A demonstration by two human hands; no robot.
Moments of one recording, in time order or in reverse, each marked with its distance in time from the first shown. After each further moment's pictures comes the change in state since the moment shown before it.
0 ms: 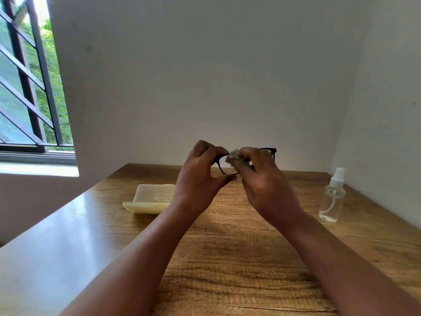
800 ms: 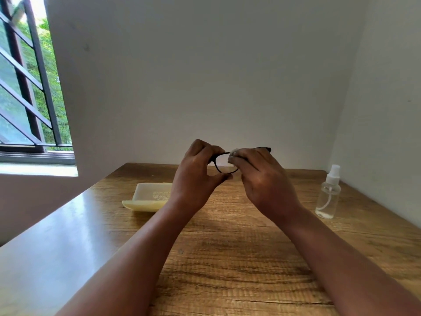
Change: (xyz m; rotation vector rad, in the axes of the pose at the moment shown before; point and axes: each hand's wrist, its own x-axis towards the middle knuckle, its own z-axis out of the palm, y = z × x) left_hand 0.000 -0.003 -0.001 0.027 0.008 0.011; right_hand -0.001 0.006 0.000 -0.001 0.016 -0.022
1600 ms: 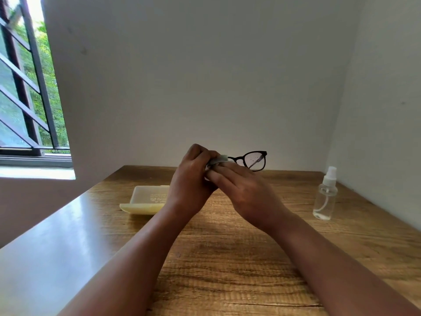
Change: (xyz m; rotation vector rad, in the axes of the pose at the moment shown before) left_hand -0.003 -0.004 -0.002 0.065 -0.031 0.043; right_hand 0.001 -0.018 0.008 0.062 -0.032 -0.222
